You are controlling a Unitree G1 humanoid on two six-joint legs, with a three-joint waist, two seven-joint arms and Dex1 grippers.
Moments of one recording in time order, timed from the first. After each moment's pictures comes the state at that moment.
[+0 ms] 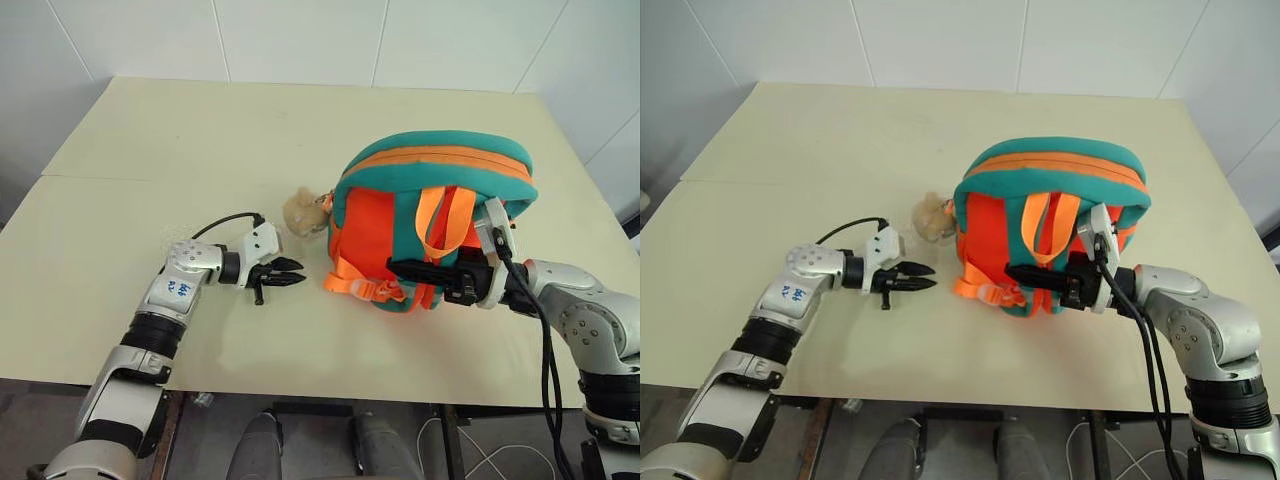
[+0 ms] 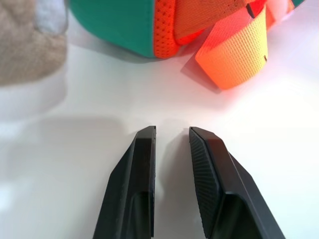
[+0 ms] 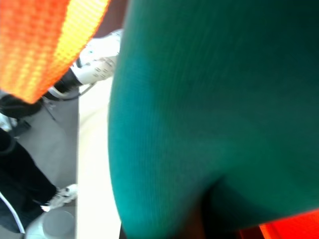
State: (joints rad) left arm -0.67 0.52 -0.16 0.38 -0.12 0.15 -1.10; right arm -0.38 -0.70 -0.12 -0.27 0.81 0.78 0.99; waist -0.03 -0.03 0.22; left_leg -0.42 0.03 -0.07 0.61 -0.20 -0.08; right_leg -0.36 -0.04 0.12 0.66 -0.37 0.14
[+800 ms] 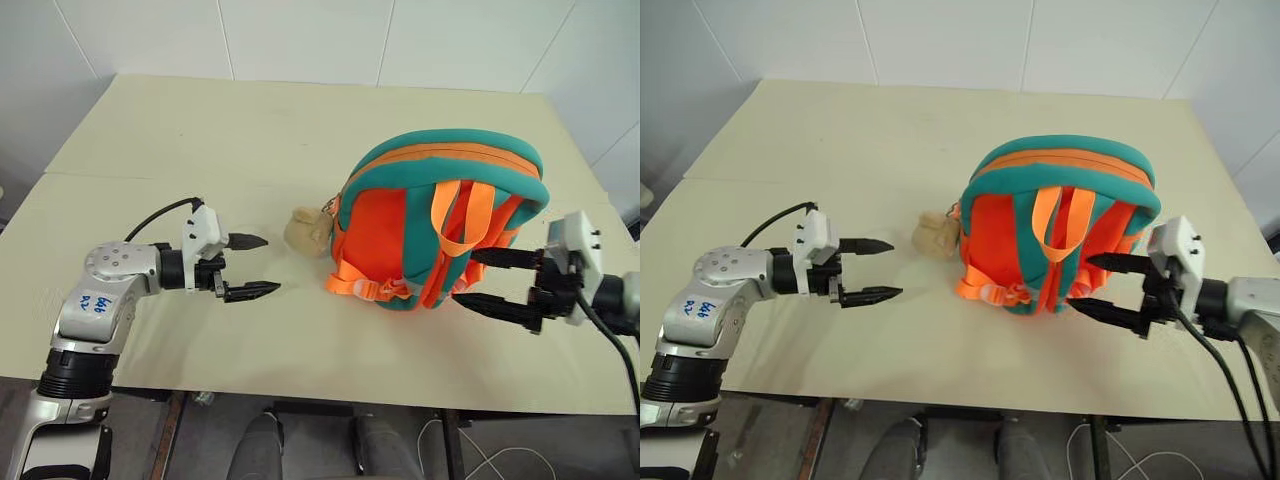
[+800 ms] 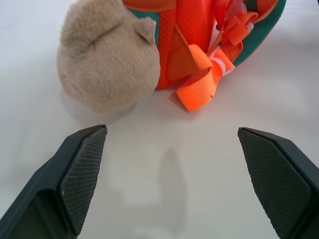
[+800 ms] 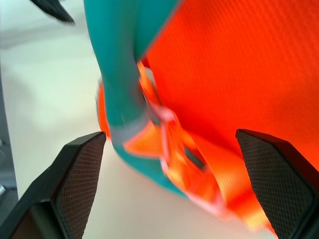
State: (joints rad) left arm -0.46 0.71 0.06 -0.08 -0.37 0.43 -1.08; right arm -0.03 -0.99 -0.41 -0.31 0.68 0.60 1.13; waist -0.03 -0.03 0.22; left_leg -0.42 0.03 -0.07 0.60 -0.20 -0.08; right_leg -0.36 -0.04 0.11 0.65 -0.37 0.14
